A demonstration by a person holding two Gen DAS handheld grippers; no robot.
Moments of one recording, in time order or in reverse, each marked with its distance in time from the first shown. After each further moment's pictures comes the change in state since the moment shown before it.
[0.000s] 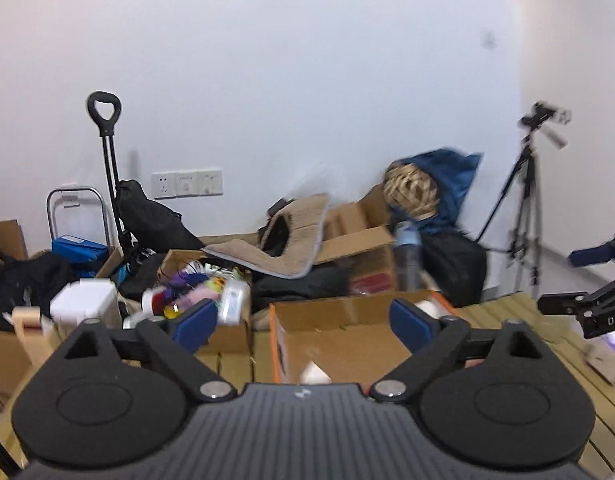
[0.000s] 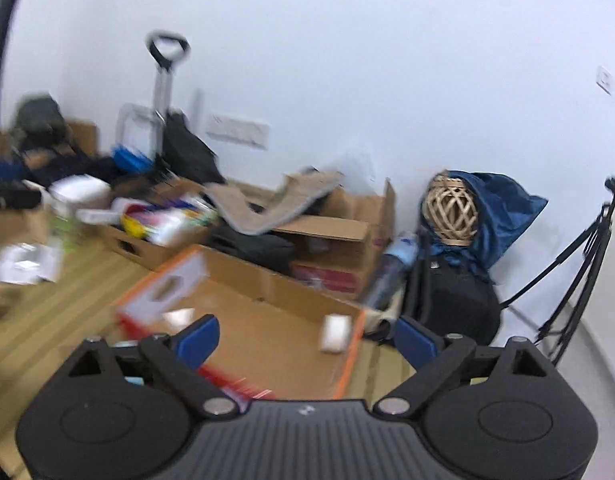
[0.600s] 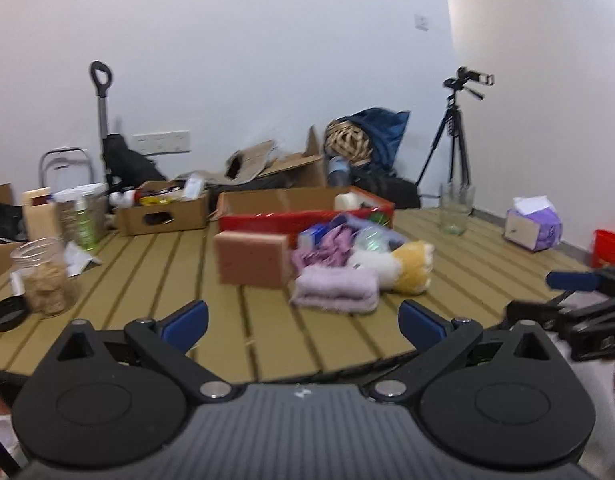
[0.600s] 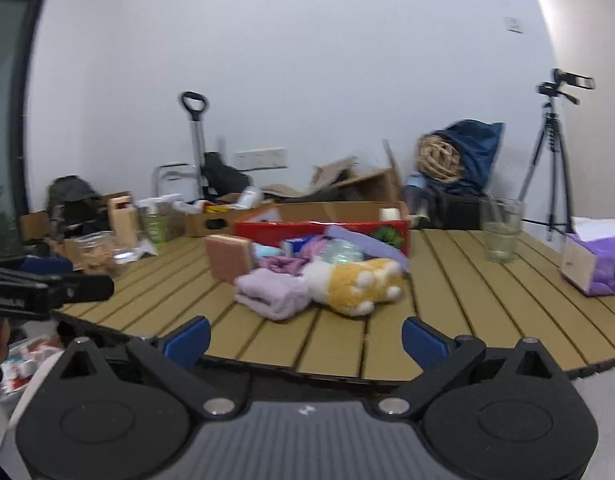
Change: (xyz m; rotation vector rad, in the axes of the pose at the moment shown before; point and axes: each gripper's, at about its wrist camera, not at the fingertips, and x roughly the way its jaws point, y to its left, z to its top) left arm -0.153 -0.065 -0.218 0.032 -0.008 -0.105; right arm -0.167 0.135 -0.282 0.271 -0.185 0.002
